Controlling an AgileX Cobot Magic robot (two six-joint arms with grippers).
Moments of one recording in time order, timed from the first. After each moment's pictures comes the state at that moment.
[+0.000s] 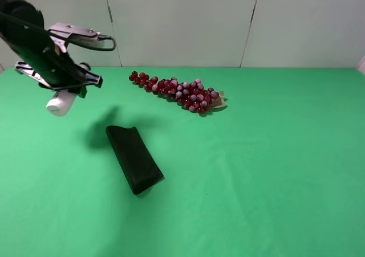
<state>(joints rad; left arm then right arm) -0.27 1.75 -1.03 0.42 0.43 -0.46 0.01 0.04 -0.49 -0.02 1.01 0.07</state>
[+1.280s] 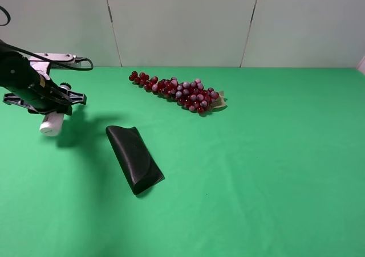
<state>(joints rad) -0.13 1.86 -0.88 0.55 0.13 -0.65 0.01 0.04 -0.49 -0.02 1.01 0.07</state>
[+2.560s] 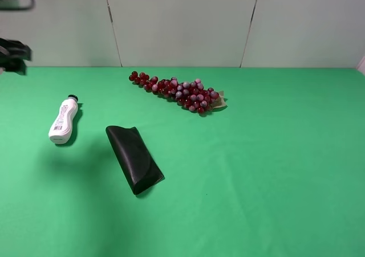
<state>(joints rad) -0.13 1.30 -0.88 0.55 0.57 -0.60 0.01 0.04 -0.49 -0.02 1.01 0.07</state>
